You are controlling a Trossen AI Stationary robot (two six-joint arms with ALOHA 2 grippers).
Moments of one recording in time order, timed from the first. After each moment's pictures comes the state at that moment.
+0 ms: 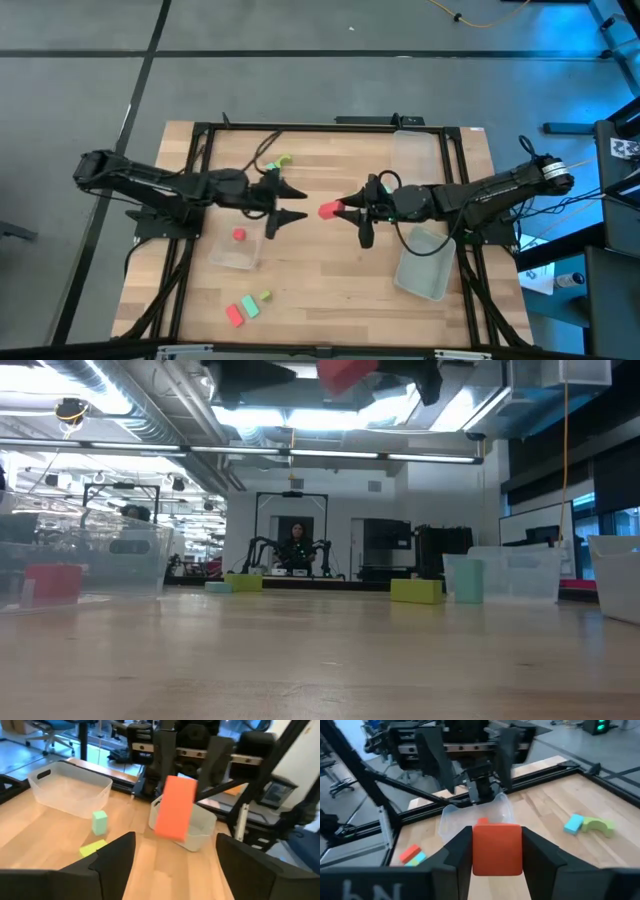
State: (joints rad) left arm -0.10 1.15 0.80 0.19 -0.12 -0.32; right arm 0.23 1.31 0.94 0.12 0.31 0.36
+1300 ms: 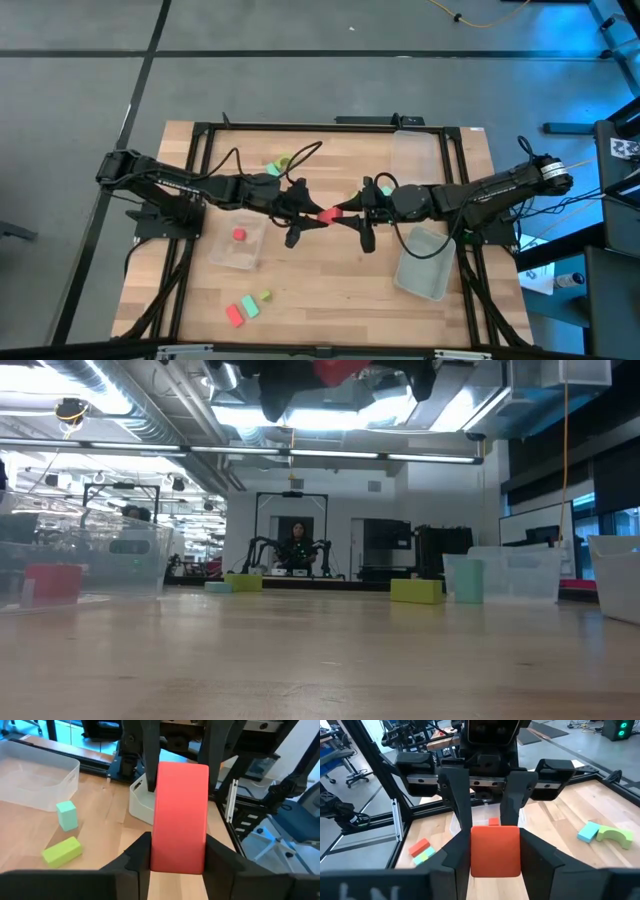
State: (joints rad) left arm -0.08 1.39 0.94 0.20 0.04 -0.31; right arm 0.23 1.32 0.94 0.15 0.23 0.29
